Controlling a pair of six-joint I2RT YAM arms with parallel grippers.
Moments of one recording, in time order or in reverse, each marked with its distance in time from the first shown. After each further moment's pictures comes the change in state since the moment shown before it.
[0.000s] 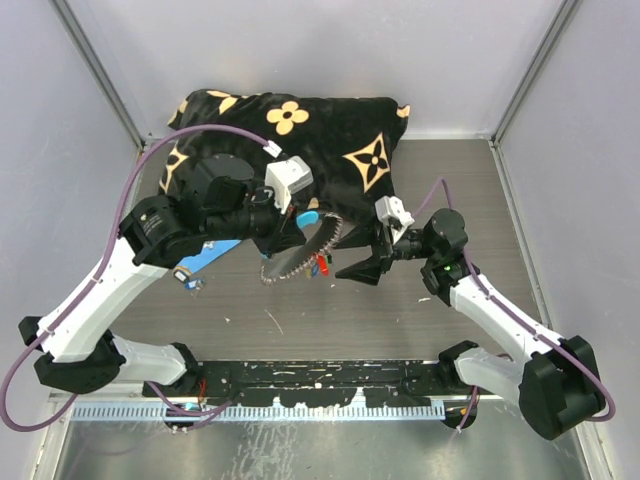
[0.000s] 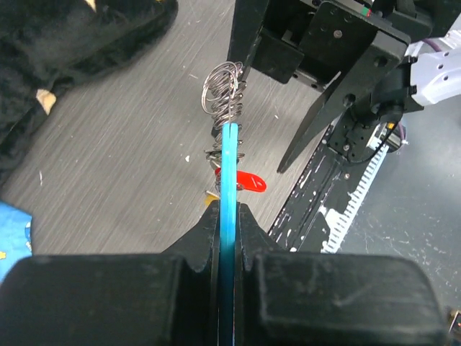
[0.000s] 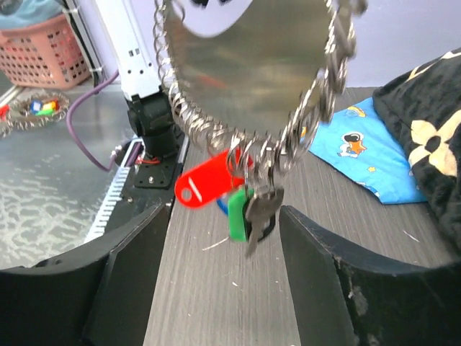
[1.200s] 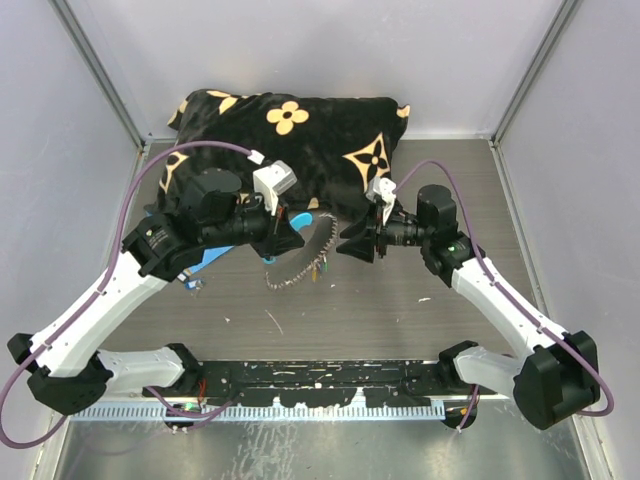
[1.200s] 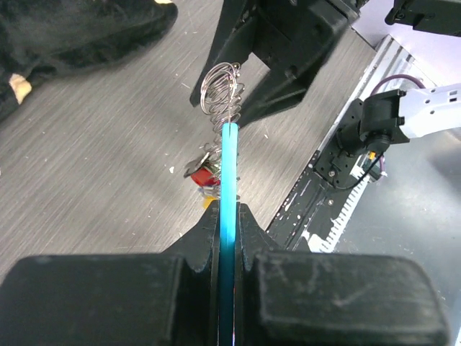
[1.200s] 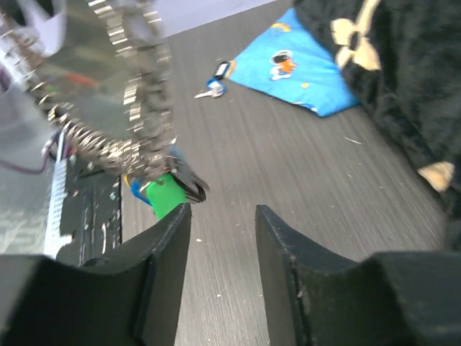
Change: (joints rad) left arm 0.085 -0.138 -0.322 0.274 0.063 -0.128; right arm -0.018 0.064 0.187 -0.535 0.298 -0.187
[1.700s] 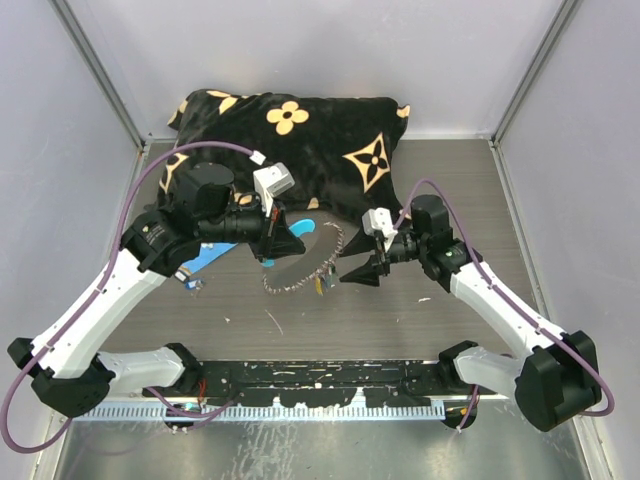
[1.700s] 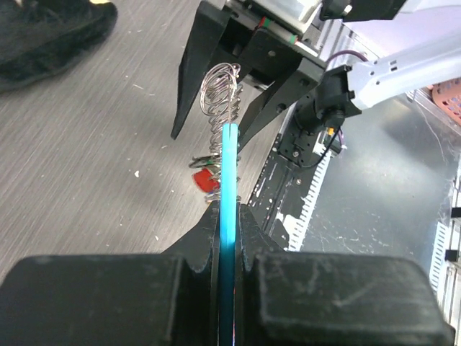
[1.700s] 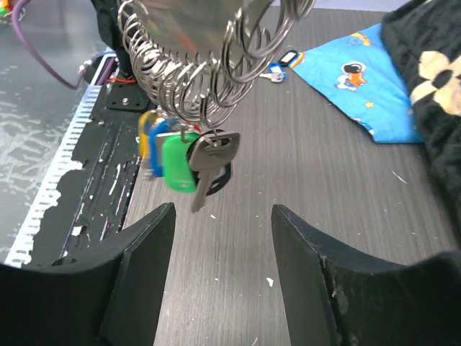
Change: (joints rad) left arm 0.087 0.000 -0.009 0.001 0.256 0.048; right arm 0.007 -0.011 -0.035 -0.163 -0.267 -0.424
